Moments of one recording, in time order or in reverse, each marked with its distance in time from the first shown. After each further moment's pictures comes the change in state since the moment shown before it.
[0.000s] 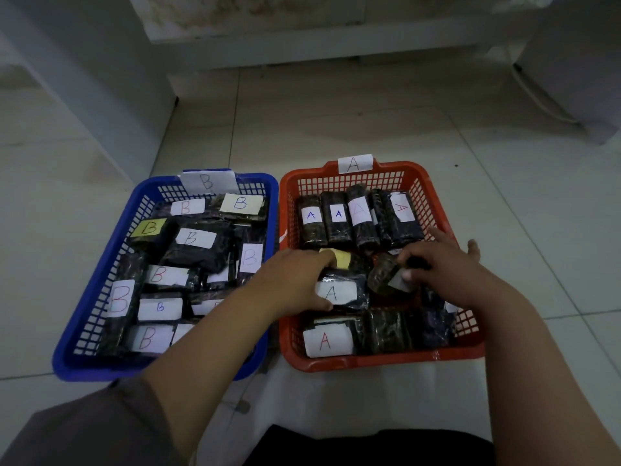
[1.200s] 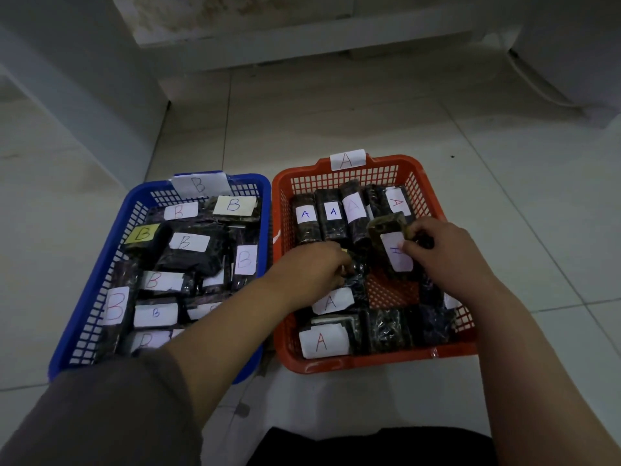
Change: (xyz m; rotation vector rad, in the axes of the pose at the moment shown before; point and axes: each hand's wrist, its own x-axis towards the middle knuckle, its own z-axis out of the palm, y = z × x) left_hand 0.027 0.019 0.002 -0.006 -0.011 0.107; right_hand 0.009 0.001 0.007 0.202 0.359 -0.038
